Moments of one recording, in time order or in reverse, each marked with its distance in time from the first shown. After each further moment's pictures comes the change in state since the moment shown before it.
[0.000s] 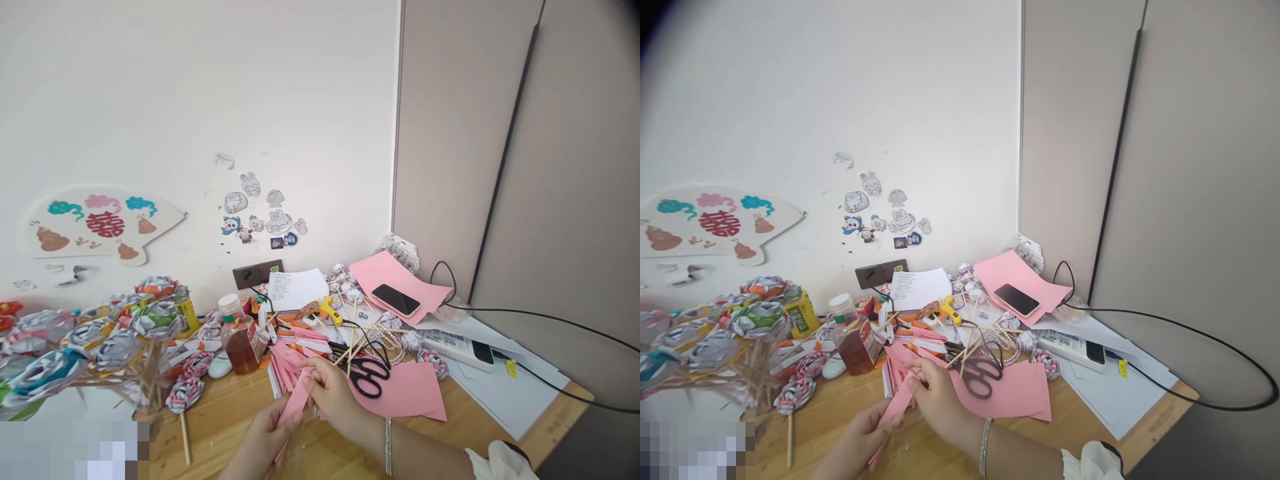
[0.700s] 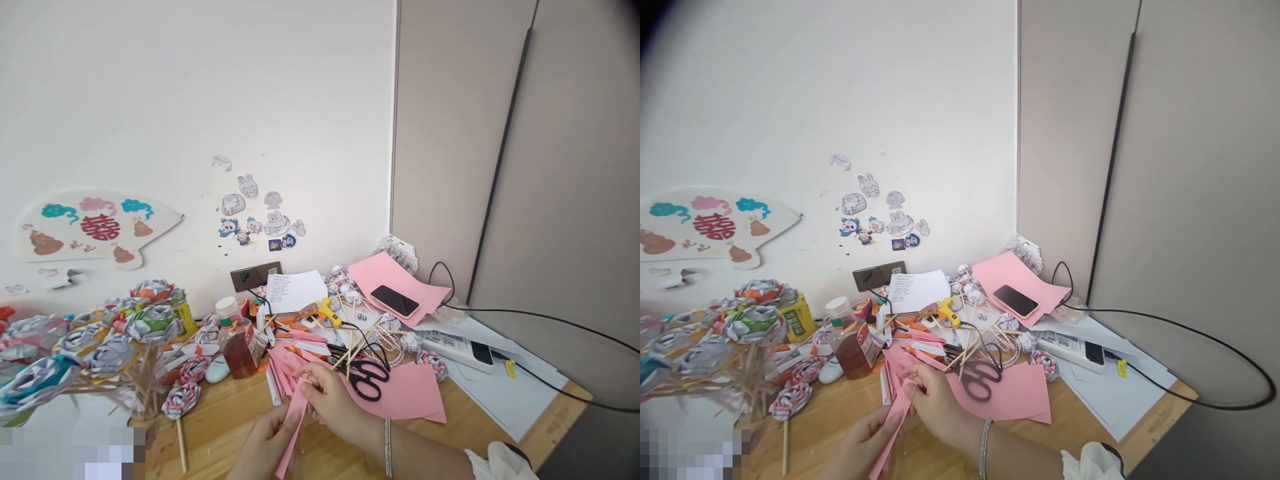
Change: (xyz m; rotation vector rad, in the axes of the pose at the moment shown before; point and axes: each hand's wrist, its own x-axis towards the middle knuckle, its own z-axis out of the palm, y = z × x) left_hand -0.001 0.004 0.007 -0.021 0.078 -0.016; right_hand 0.000 -0.002 -0.001 0.020 -0.058 0.029
